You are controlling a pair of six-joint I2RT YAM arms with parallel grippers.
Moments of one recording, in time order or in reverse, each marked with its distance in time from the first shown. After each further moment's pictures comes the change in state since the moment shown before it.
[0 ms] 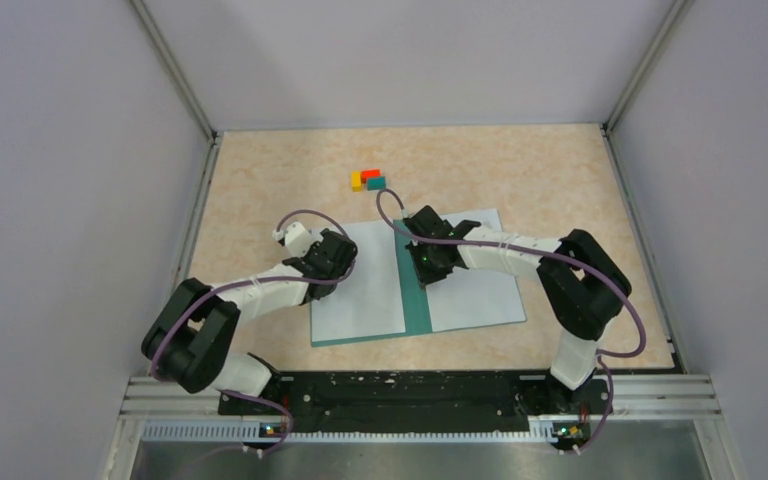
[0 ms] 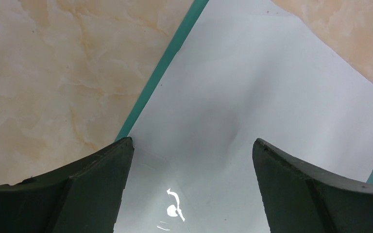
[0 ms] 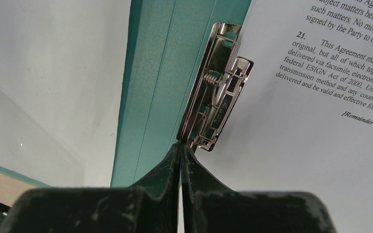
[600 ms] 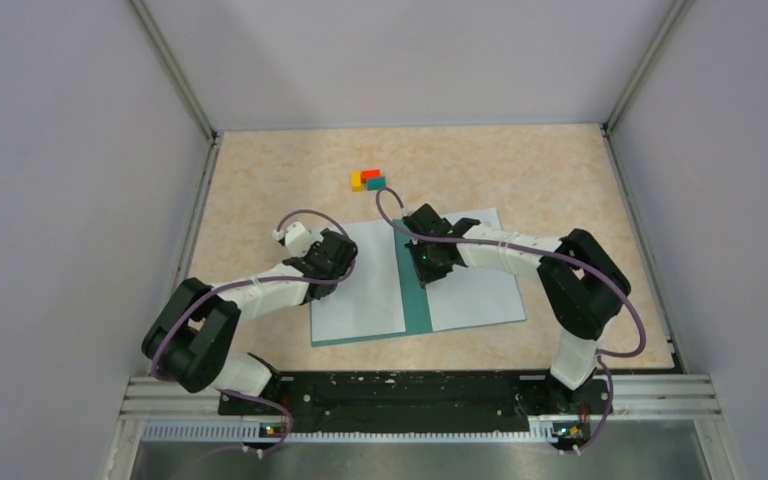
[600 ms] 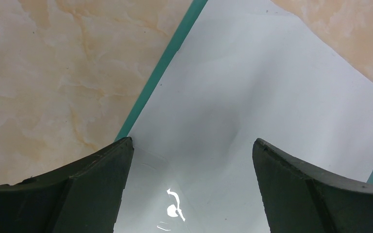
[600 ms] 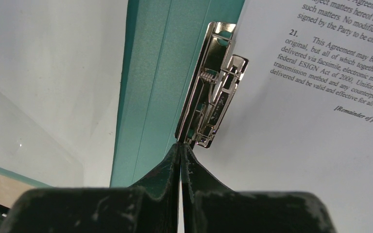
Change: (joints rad) left arm -0.001 0.003 0.002 0.000 -0.004 0.002; right arm 0.000 0.001 0.025 -0.030 0.009 0.000
